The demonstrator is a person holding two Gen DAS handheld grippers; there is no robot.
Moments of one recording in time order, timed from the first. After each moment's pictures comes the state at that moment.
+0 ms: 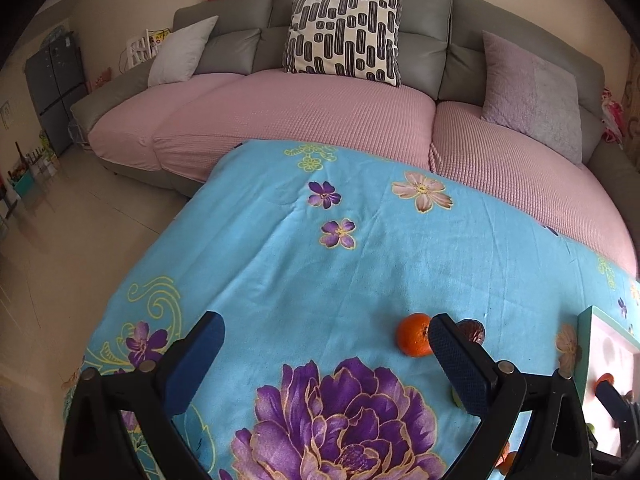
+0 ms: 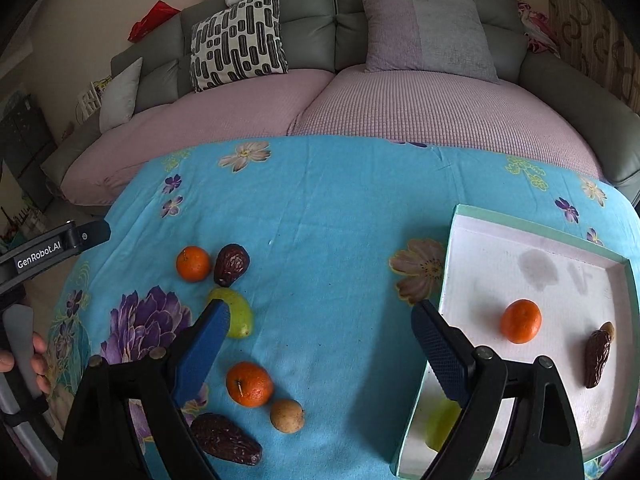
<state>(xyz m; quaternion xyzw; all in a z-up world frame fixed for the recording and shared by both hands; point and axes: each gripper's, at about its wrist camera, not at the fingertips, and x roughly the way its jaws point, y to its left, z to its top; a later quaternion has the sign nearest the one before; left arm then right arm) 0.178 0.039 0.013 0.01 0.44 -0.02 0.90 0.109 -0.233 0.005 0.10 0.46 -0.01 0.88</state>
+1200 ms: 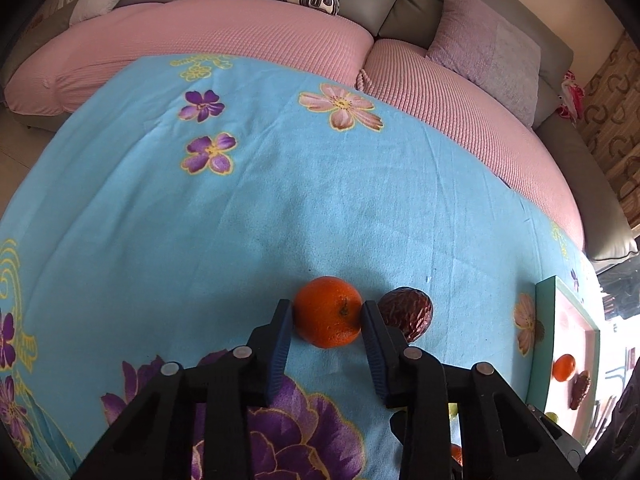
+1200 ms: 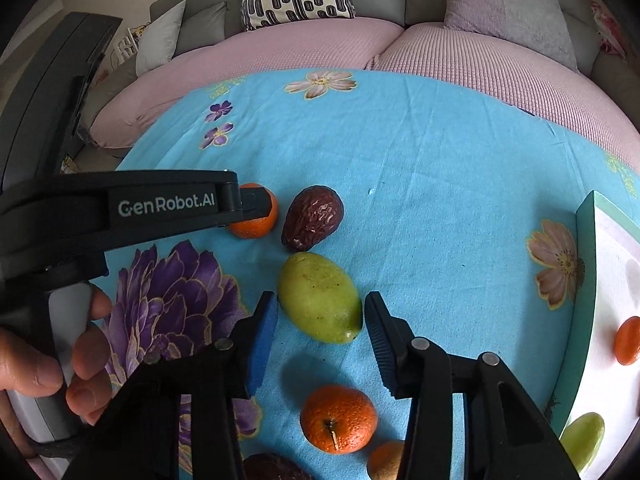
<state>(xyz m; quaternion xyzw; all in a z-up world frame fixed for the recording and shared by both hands) 0.208 -0.009 -0.061 -0.06 0.54 -0.16 0.83 0.155 -0.163 -0.056 0.07 0.52 0.08 0.85</state>
